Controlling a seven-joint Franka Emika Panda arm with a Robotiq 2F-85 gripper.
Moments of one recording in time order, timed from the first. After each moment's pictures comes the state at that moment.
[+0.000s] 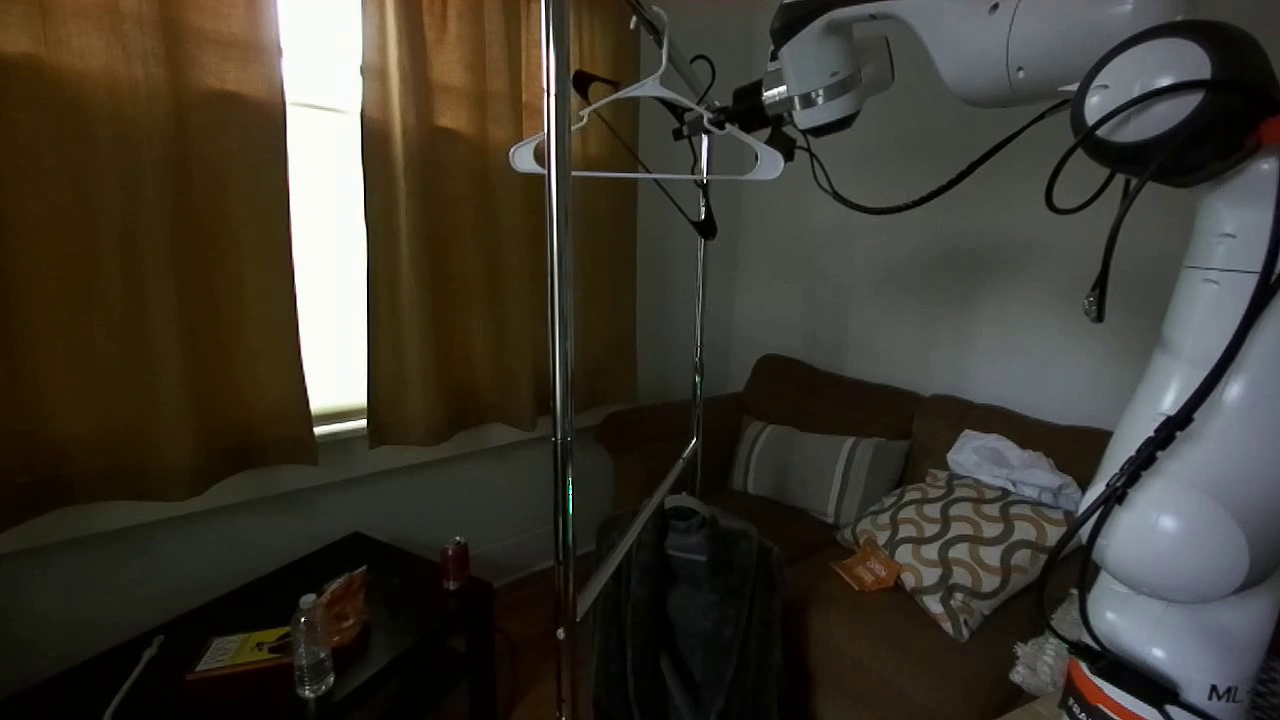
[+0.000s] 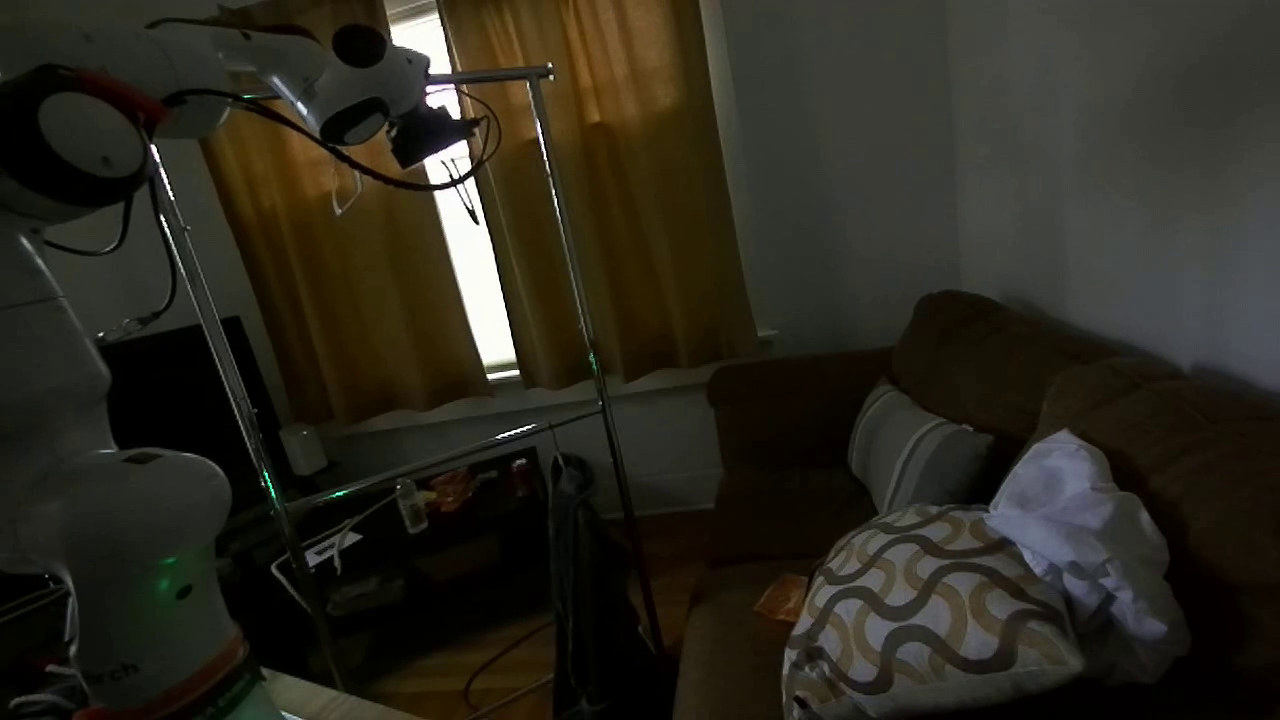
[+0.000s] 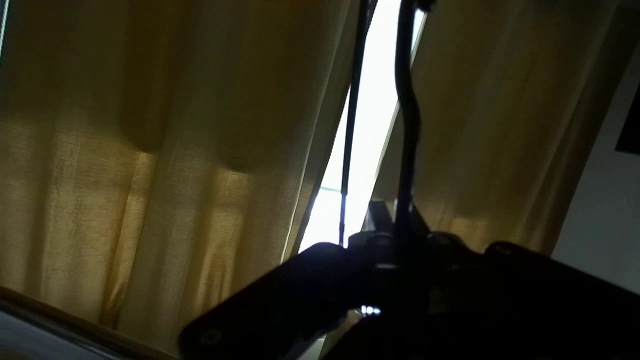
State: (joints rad) arm 0.17 -0.09 -0.01 -1.59 1.03 2.63 -1.35
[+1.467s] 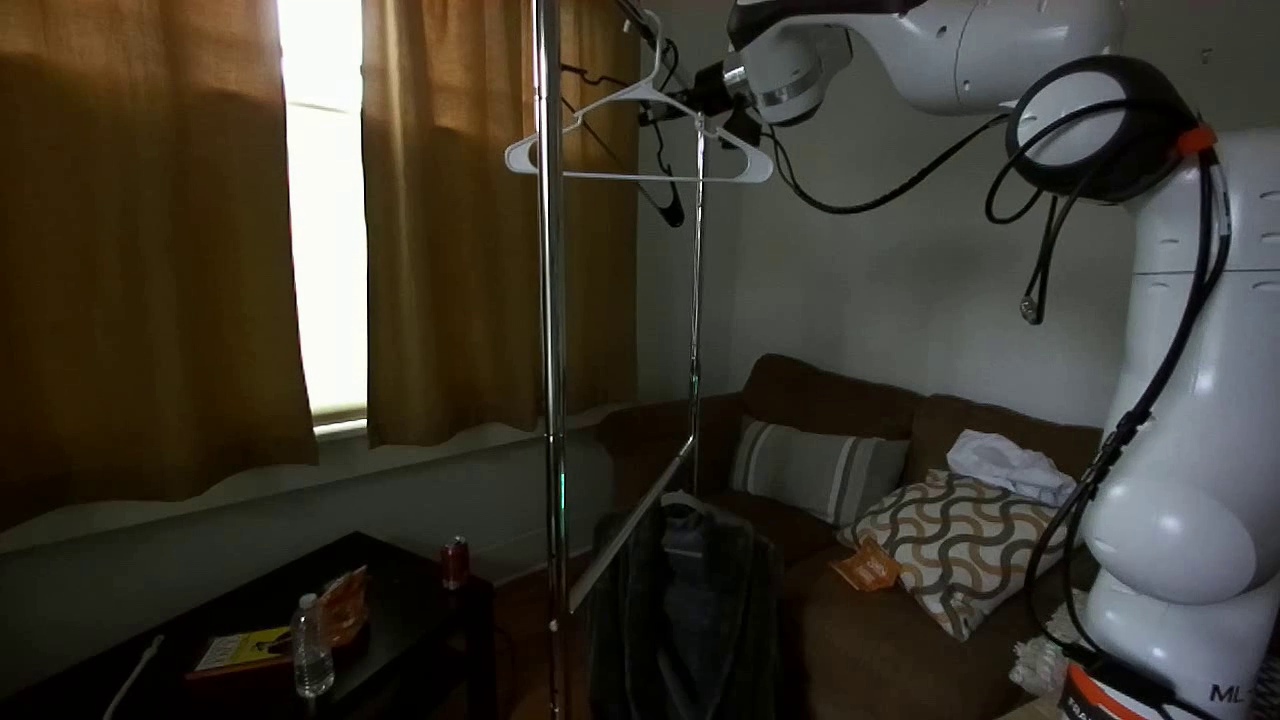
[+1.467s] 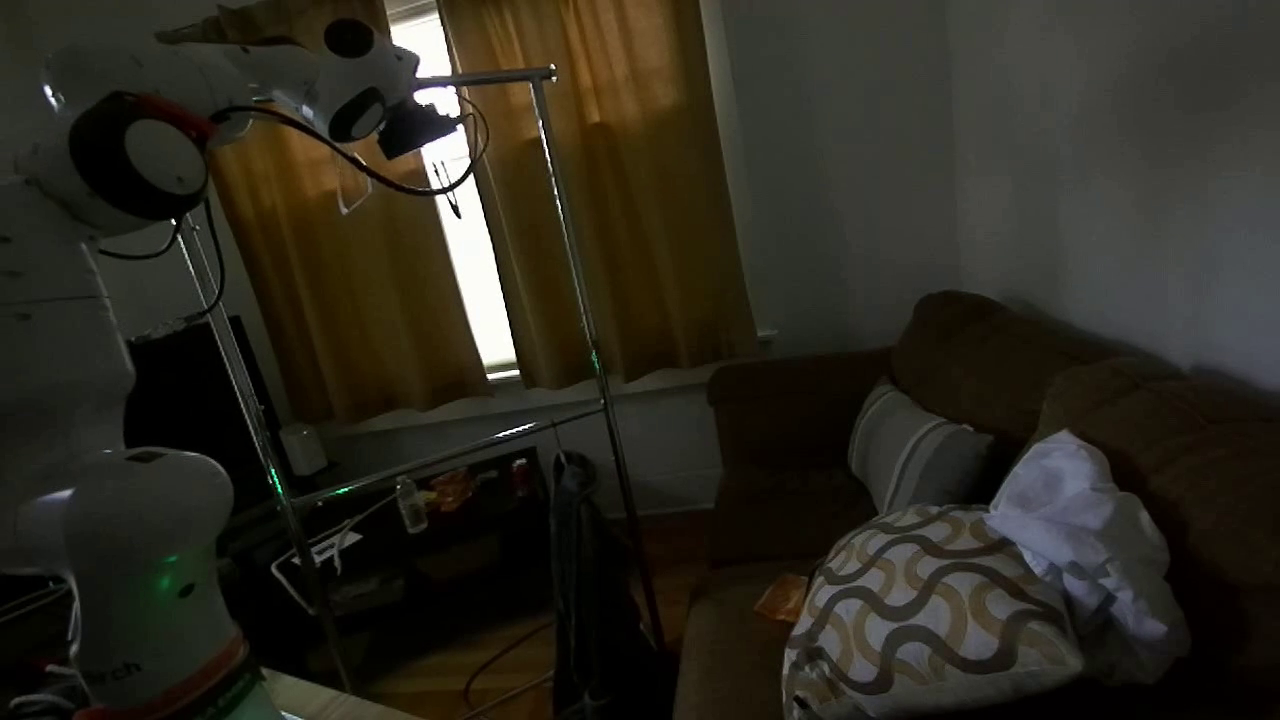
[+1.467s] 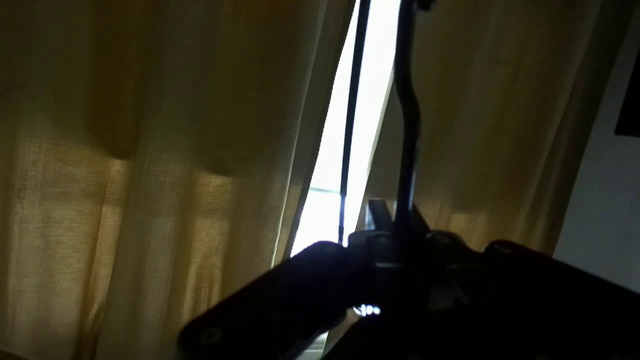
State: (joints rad) arm 0.20 0.06 0.03 -1.36 0.80 2.62 -1.07
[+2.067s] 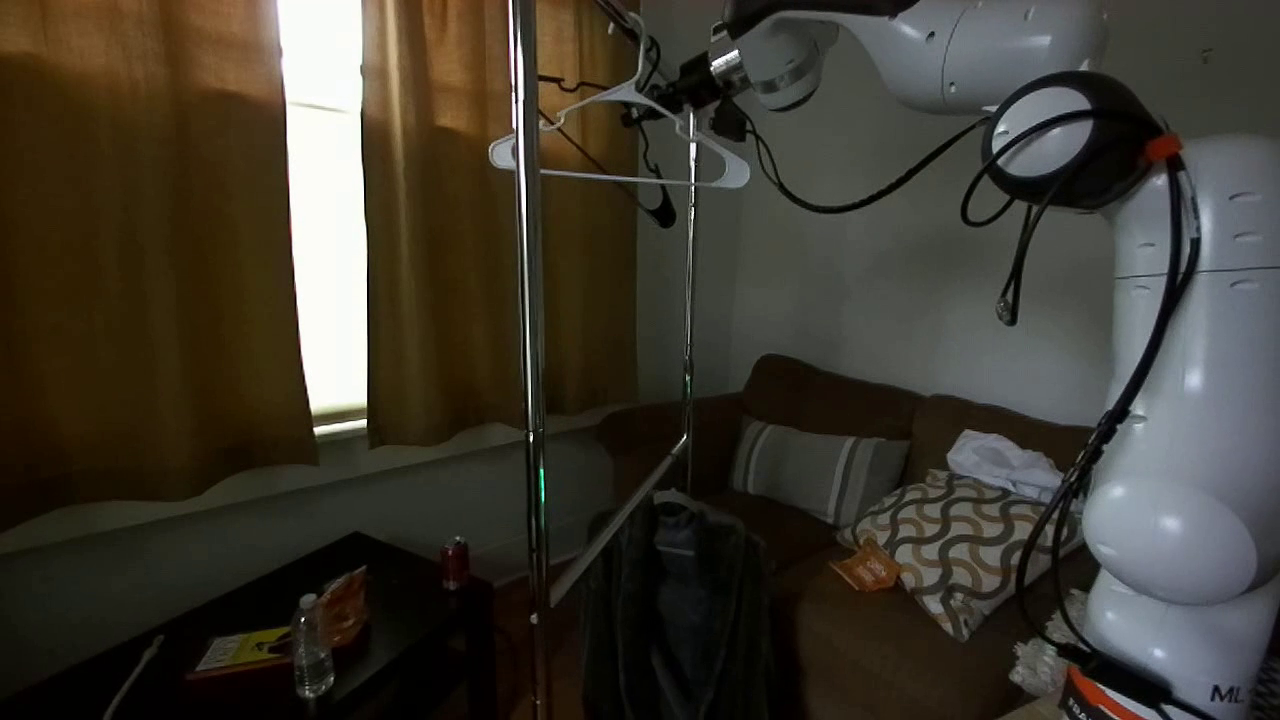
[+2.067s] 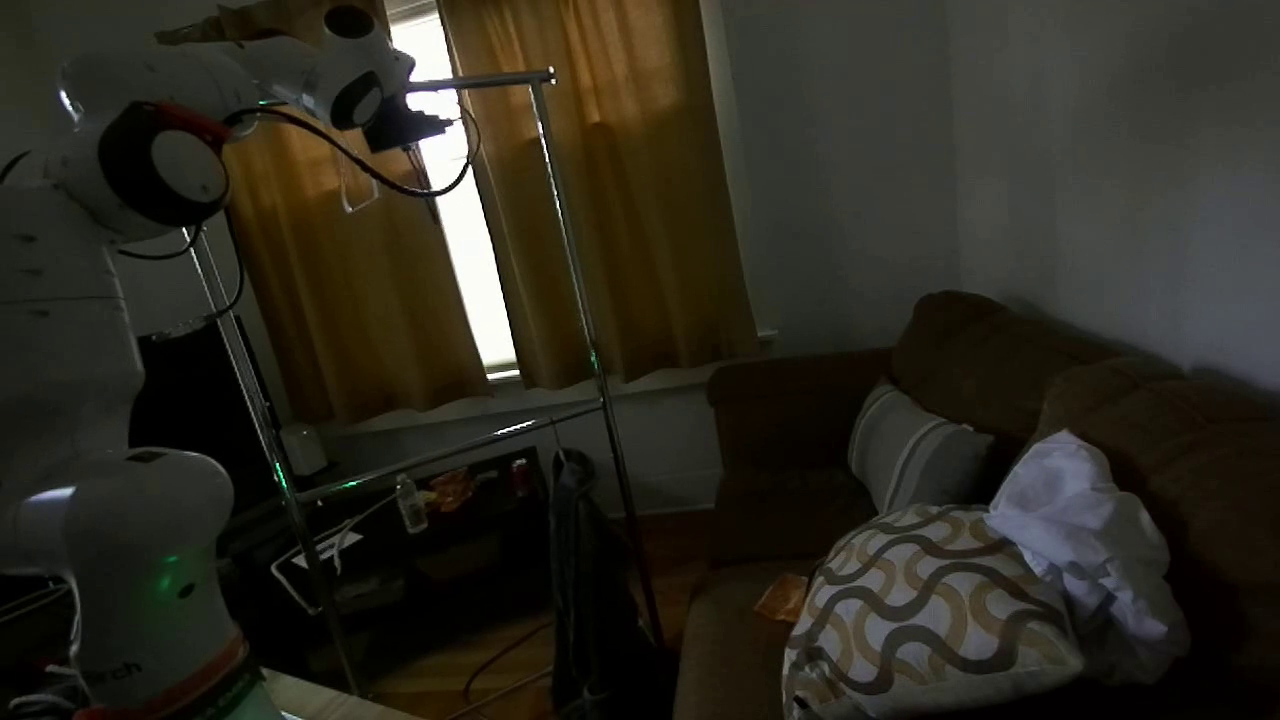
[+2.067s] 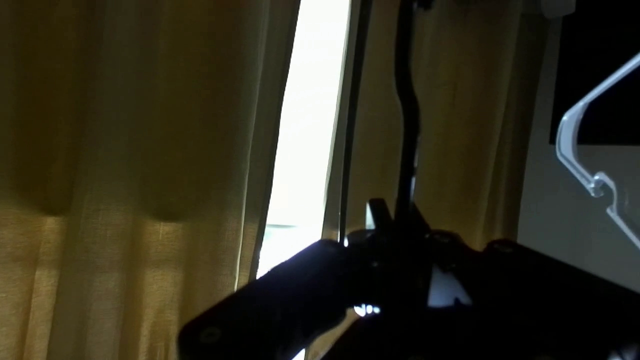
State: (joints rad) arm 0.20 0.12 0.03 -1.23 0.70 2.40 -0.89
